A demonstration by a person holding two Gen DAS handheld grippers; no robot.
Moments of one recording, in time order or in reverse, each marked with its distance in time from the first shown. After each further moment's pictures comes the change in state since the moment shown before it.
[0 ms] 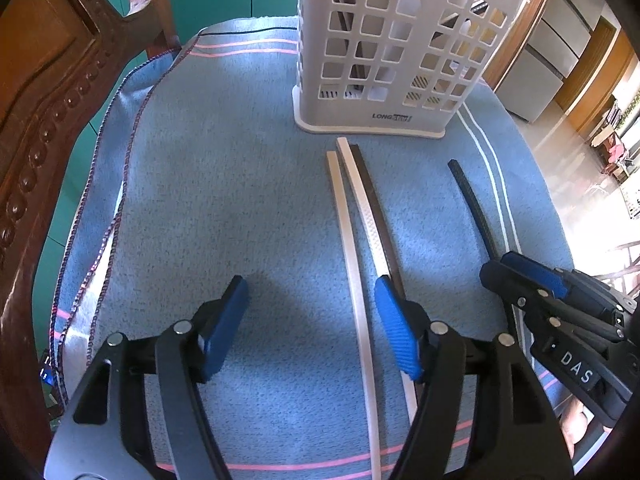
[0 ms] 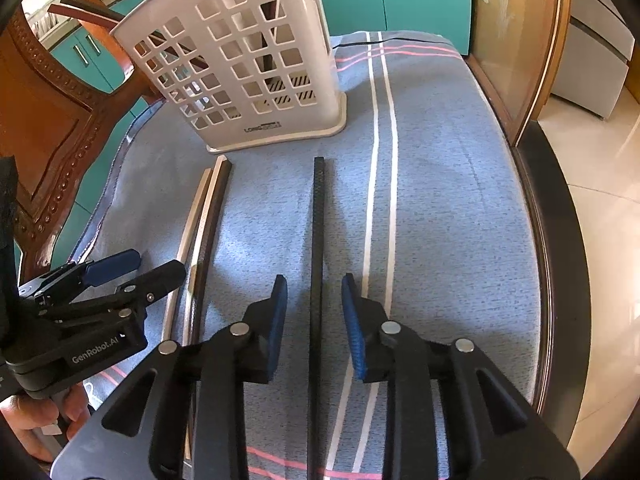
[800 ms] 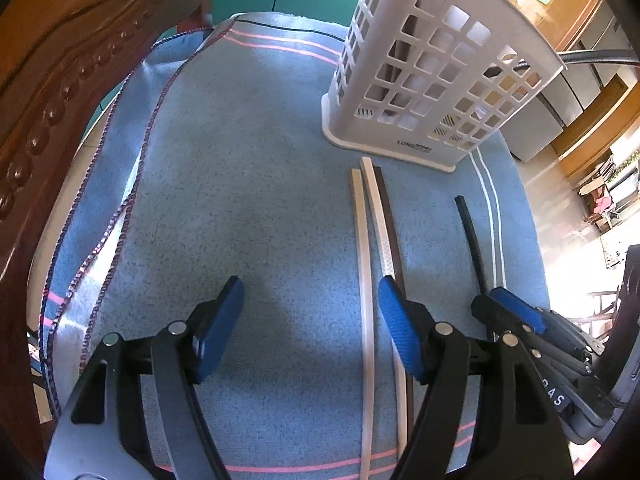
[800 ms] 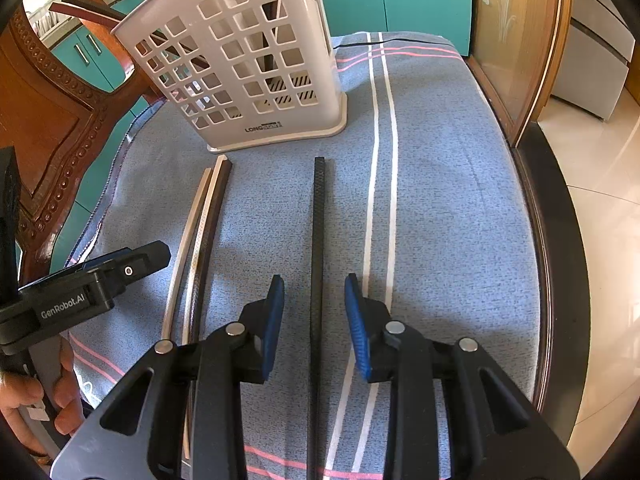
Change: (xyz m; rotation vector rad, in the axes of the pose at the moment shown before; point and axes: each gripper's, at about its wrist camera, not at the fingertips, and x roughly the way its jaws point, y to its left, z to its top) left arm 0.002 0.036 0.012 -0.159 -0.007 -0.092; right arm 0.000 -0.001 0.000 -0.006 0.000 0.001
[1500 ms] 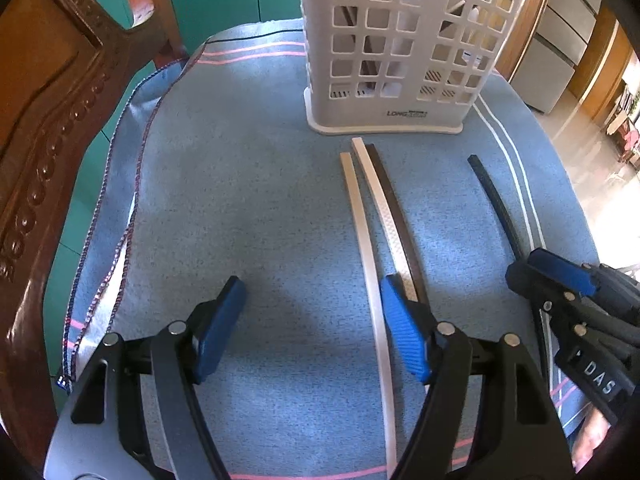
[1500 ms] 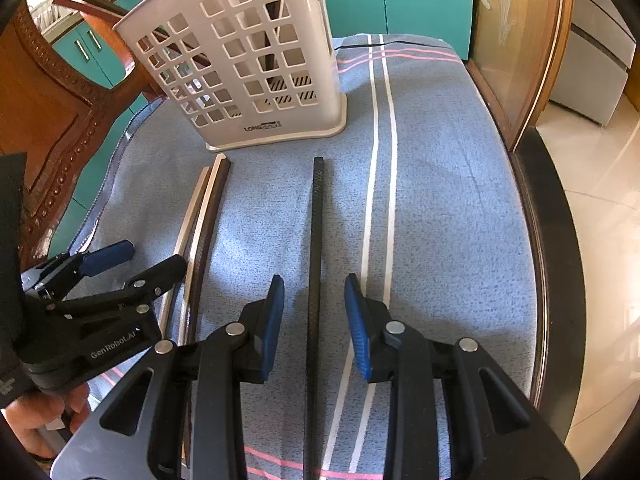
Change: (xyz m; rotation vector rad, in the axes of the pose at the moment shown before) left arm 0.018 -0.058 -0.007 0.188 -0.015 0.175; right arm 0.000 0.003 -0.001 -0.031 -0.009 -0.026
